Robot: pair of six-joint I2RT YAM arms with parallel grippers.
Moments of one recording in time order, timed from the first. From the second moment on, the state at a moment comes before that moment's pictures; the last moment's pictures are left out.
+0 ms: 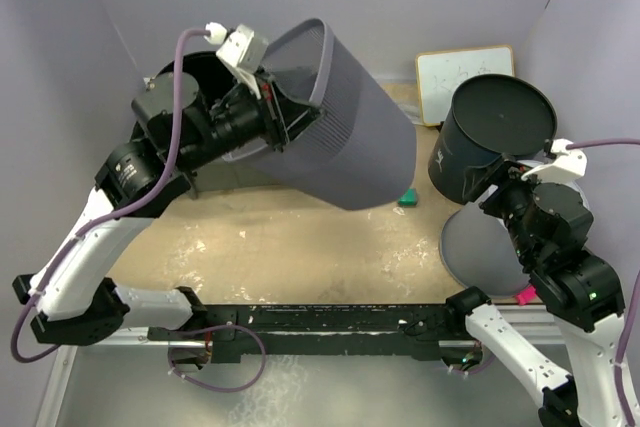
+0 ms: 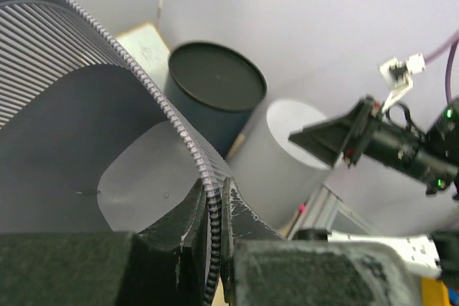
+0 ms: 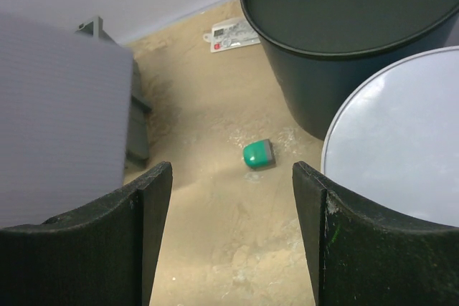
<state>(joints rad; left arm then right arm) -0.86 1.29 1.94 -0.61 0.05 -0.34 0.41 0.62 1.26 -0.93 0.45 0.48</state>
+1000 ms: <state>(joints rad) -0.87 0.67 0.69 -0.11 0.08 -0.65 0.41 0.74 1.28 -0.97 0.23 0.38</state>
